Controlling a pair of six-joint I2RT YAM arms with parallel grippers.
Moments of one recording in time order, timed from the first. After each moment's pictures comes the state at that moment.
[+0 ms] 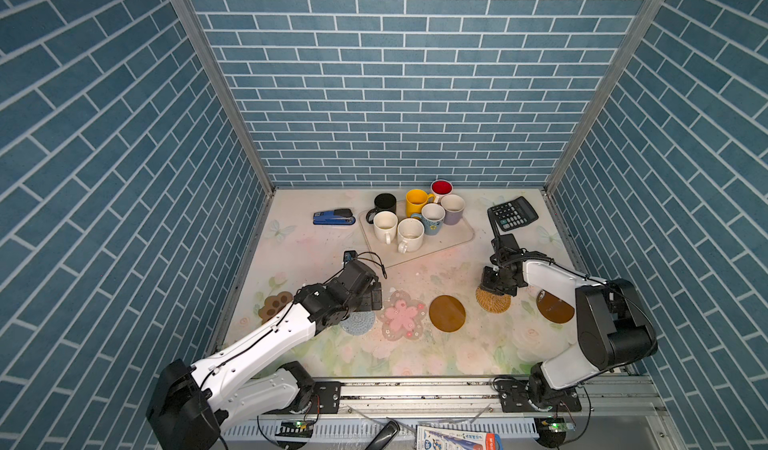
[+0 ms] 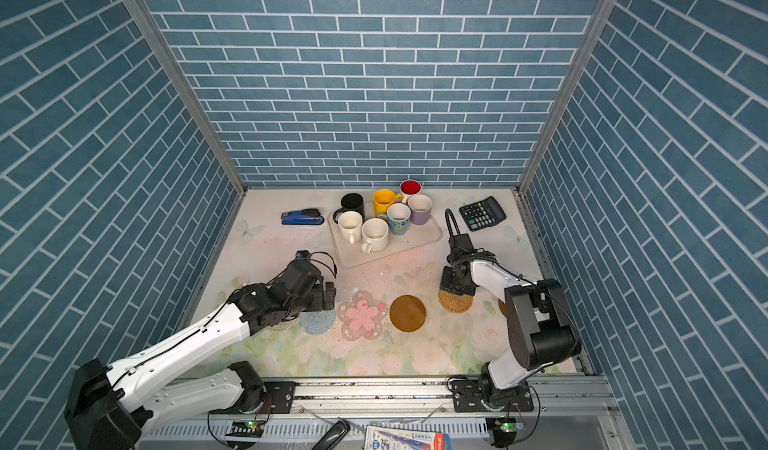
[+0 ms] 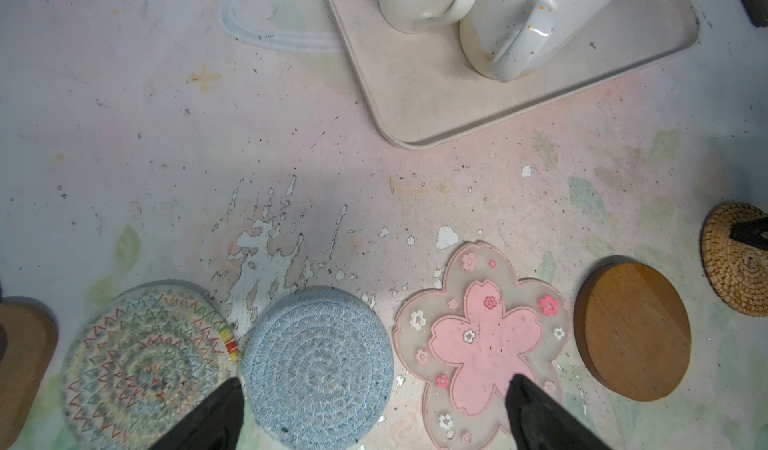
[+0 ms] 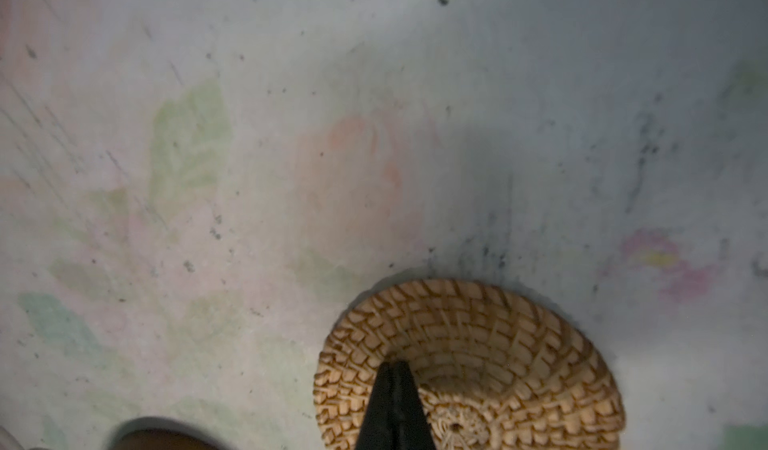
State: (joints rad) left arm -0.74 1.05 0.76 -0.70 -0.24 -0.70; right arm 0.31 1.56 0.84 -0.58 -0.08 0.48
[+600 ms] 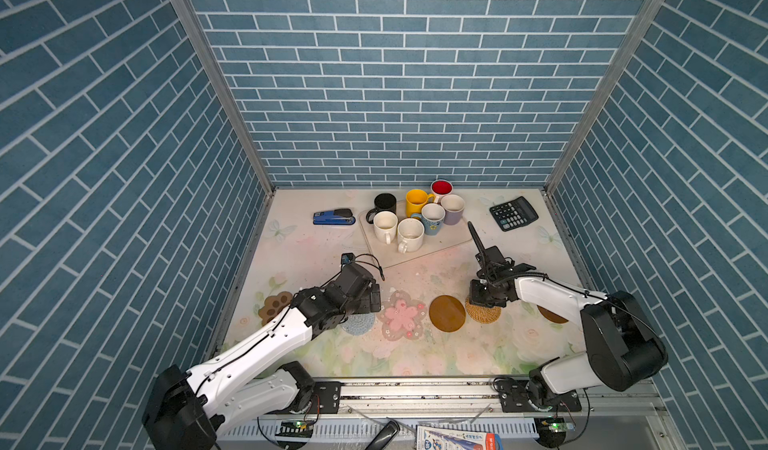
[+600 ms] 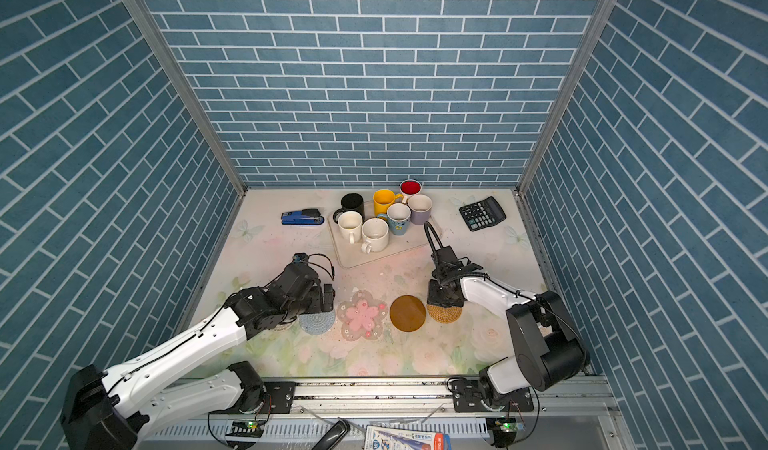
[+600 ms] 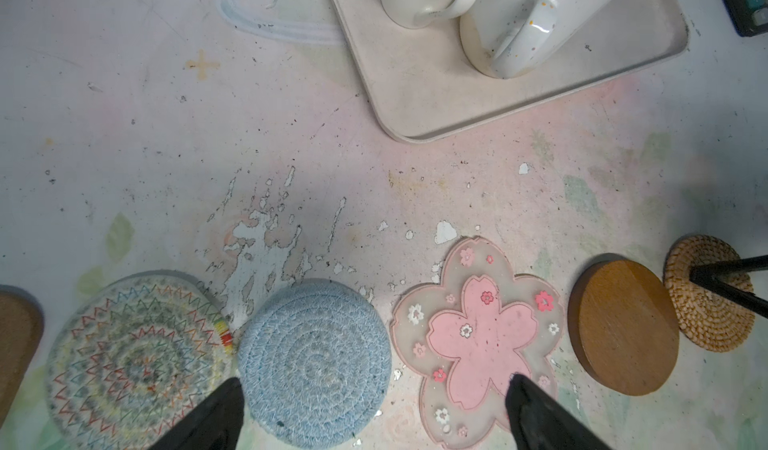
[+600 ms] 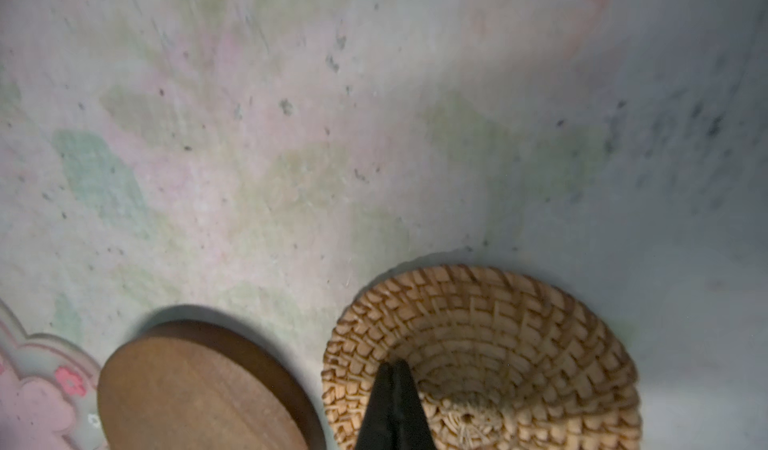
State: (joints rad) left arm -0.74 1.02 0.73 -0.68 -0.23 -0.71; right arm 0.49 1.45 0.73 -0.55 -0.08 0.53
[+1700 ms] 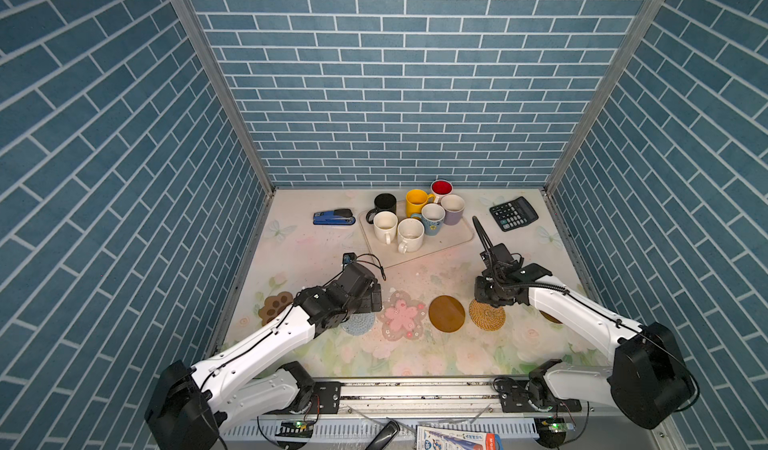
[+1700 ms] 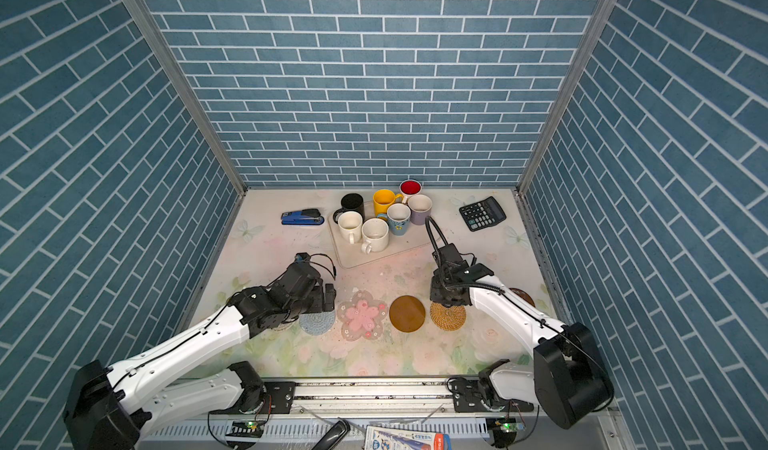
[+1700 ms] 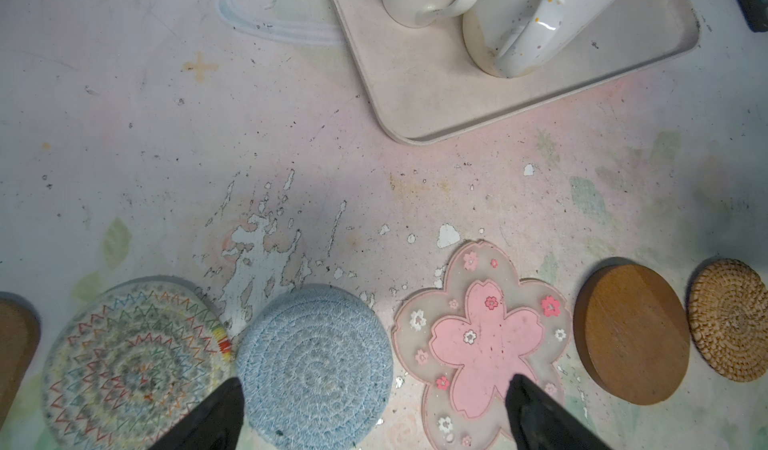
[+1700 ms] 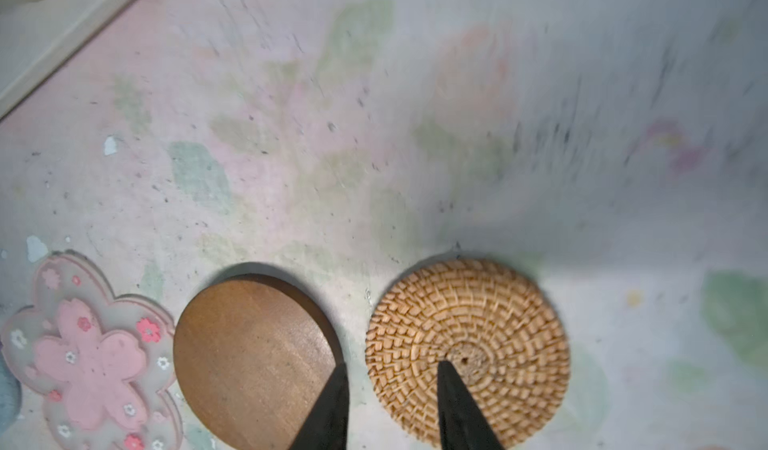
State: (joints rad) left arm -0.74 1.05 0.74 -0.67 -0.23 -0.70; right arm 0.52 1.28 0.83 -0.73 0.03 0.55
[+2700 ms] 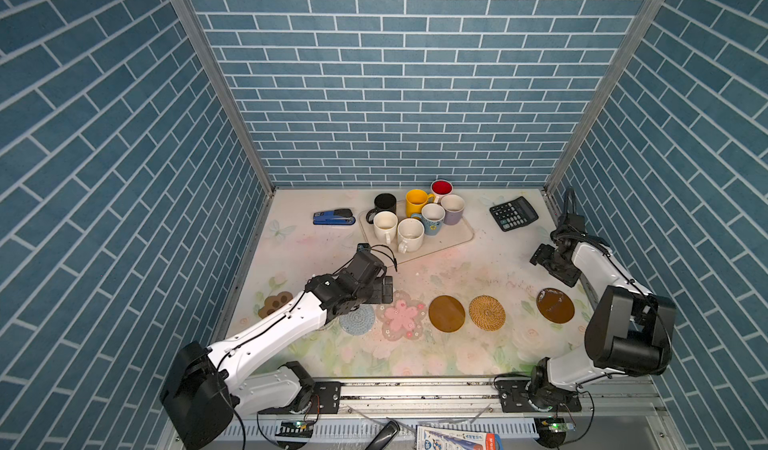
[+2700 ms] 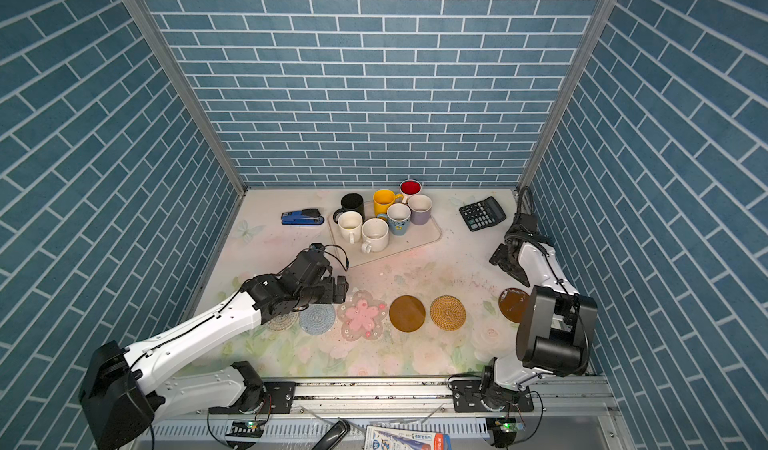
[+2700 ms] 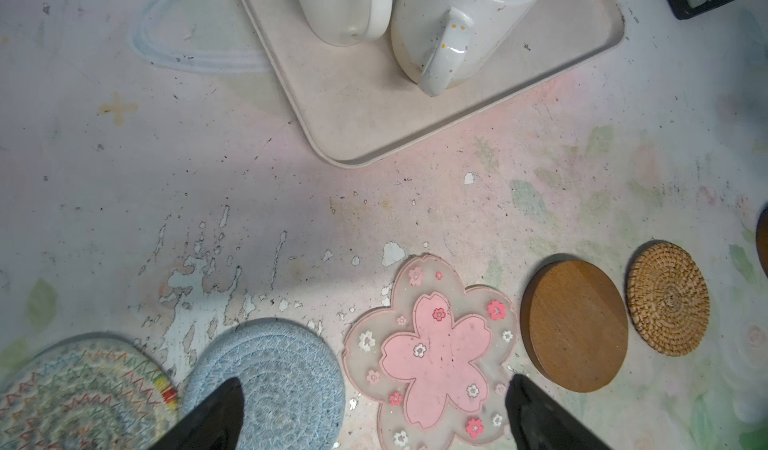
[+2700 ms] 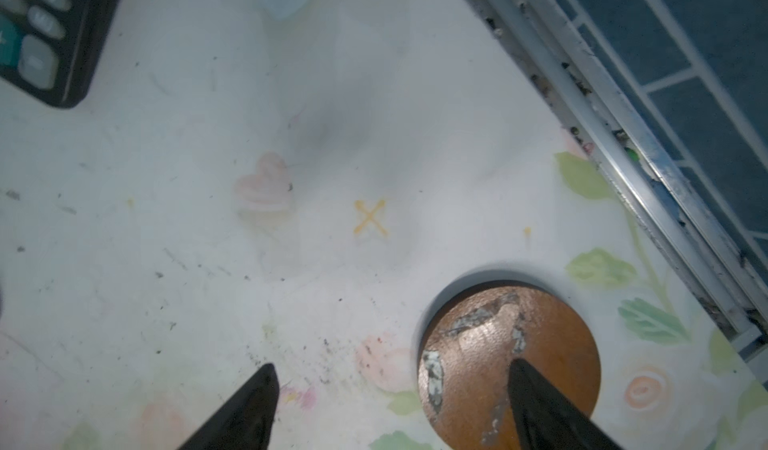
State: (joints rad) left arm -0.74 1.18 0.84 -0.62 -0.15 -0.64; right arm -0.21 1.53 1.08 -0.76 0.12 0.44
